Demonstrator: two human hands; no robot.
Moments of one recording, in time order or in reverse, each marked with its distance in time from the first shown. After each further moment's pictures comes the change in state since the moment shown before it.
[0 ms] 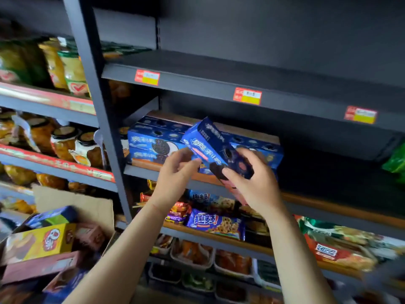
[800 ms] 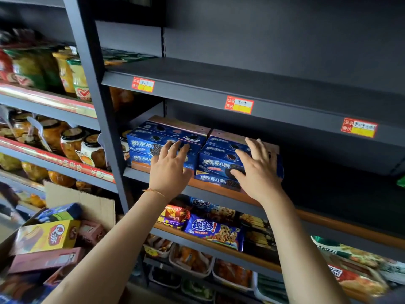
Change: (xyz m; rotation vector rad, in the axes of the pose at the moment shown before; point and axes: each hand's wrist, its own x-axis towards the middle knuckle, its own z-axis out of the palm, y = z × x) left_hand 0.041 -0.013 0.004 1.205 0.036 0.091; right_hand 0.064 0.045 -0.018 -0.864 -0.200 -0.156
